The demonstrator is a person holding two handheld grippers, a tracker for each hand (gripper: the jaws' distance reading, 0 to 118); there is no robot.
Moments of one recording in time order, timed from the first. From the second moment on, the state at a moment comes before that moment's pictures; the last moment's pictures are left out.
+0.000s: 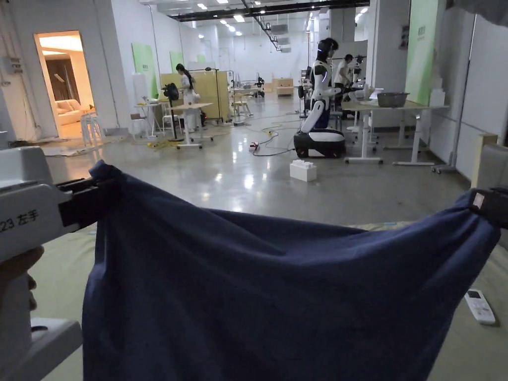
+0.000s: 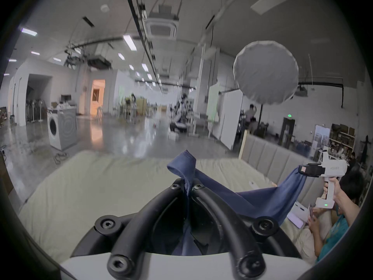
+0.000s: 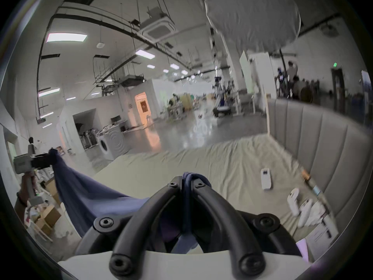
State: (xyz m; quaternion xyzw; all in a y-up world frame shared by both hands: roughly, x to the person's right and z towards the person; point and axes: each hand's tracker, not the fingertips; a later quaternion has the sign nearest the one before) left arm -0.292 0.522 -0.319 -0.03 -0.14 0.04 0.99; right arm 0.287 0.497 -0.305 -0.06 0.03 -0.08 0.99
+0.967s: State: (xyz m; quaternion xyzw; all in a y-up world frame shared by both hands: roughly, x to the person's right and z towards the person) left arm -0.302 0.583 -0.383 0.00 -0.07 0.03 1.00; right arm 0.280 0.597 -0.393 0.01 -0.04 0.02 1.00
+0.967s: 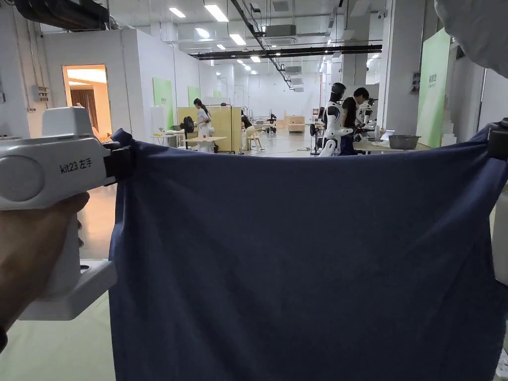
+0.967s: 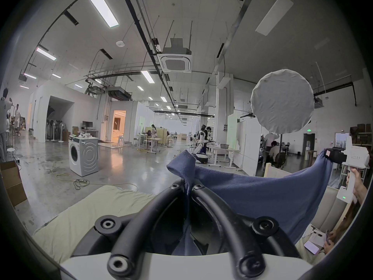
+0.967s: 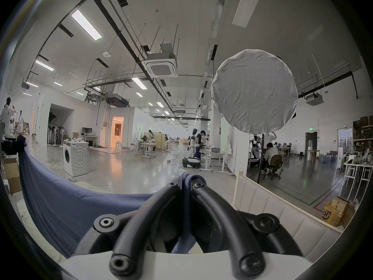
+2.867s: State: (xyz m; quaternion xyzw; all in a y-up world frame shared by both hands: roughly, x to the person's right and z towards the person) left arm -0.310 0.257 -0.384 -0.22 -0.10 0.10 0.97; right arm 0.228 0.275 -0.333 -0.17 0.01 0.01 0.99
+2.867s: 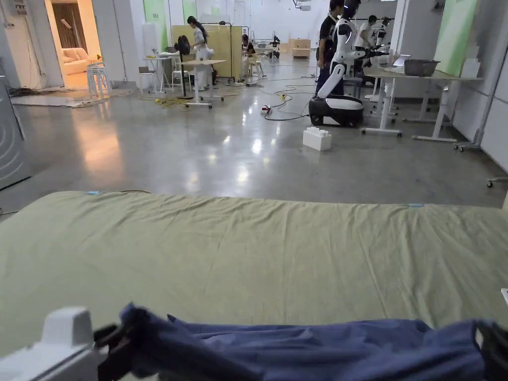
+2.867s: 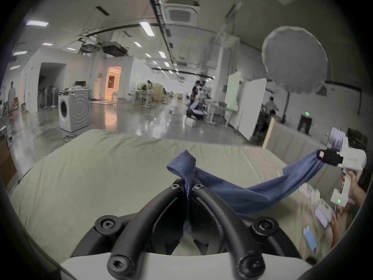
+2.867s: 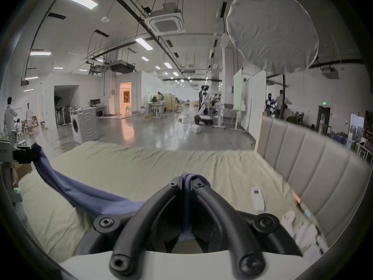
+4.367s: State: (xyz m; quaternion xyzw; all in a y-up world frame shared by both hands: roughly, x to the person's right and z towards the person) left arm -0.311 0.272 -0.174 -0.11 0.00 -0.01 0.99; right arm 0.203 0.240 -0.141 -0.16 -0.02 -0.03 0.99
